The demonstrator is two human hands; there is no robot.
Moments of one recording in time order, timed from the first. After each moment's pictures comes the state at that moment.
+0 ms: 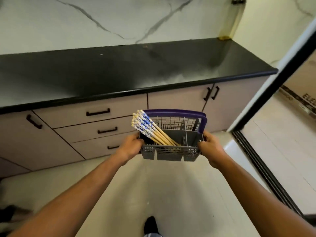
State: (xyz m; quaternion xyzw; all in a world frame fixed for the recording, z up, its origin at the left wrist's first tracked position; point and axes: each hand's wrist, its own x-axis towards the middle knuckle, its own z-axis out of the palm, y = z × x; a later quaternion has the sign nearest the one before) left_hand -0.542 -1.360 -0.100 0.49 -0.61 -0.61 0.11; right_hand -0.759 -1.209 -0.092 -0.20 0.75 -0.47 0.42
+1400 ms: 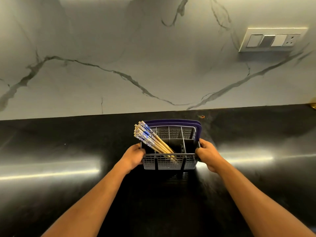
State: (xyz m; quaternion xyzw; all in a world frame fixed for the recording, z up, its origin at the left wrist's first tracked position) left_hand -0.602 -1.964 -0.058 0.55 -0.53 -0.62 0.18; right_hand -0.858 -1.880 -0.088 -0.32 0.71 -0.44 0.46
